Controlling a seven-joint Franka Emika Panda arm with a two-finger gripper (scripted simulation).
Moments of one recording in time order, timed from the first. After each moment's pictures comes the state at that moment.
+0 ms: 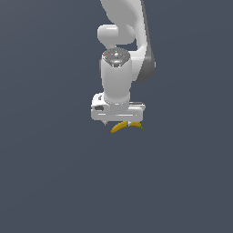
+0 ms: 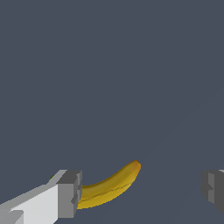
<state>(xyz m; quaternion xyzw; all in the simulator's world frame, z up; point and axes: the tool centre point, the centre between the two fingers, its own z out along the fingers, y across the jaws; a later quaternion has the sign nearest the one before) 0.007 0.003 0.184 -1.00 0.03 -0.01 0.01</state>
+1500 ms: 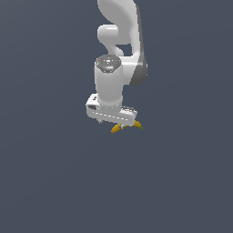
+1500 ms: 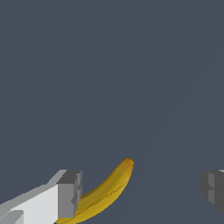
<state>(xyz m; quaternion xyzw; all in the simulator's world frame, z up) -0.005 -0.024 0.164 -0.99 0.13 -0.01 0.00</state>
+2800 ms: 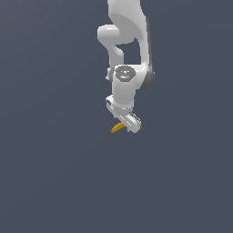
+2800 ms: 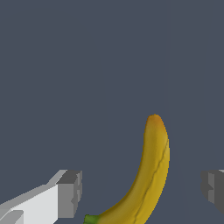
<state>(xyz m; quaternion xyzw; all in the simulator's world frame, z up) -0.047 0.029 0.109 -0.91 0.42 0.00 0.00</state>
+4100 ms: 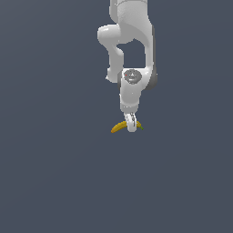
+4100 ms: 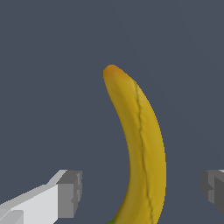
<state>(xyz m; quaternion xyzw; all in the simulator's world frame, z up) -0.091 0.060 0.071 -0.77 0.64 0.00 0.00</state>
